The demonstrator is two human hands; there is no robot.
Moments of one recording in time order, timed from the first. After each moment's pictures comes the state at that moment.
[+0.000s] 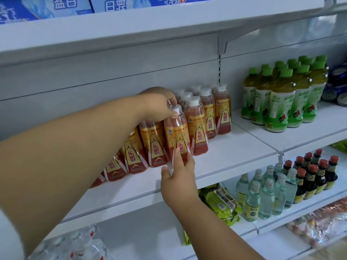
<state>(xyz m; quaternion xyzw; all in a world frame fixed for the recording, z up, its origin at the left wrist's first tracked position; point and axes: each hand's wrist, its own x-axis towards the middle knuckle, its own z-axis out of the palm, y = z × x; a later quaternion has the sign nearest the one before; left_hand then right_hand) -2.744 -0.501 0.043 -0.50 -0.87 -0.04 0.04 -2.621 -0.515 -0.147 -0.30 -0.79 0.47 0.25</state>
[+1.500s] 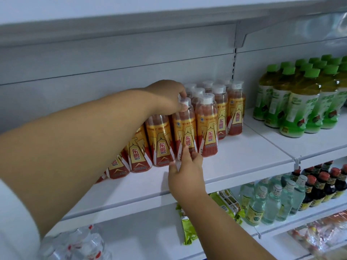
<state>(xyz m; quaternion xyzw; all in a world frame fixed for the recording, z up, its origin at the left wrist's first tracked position) -2.778 -0.485 0.034 -0.51 -0.86 -0.06 0.03 -2.649 -0.492 -0.152 -0.32 -0.80 0.44 0.26</state>
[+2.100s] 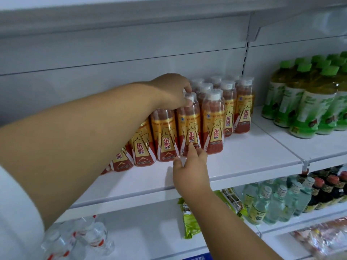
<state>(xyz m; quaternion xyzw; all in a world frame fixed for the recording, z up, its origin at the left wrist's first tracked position) -2.780 -0.487 0.033 -0.50 -0.86 -0.08 0.03 -2.650 -0.486 -0.151 -0.32 -0.79 0.45 0.25</state>
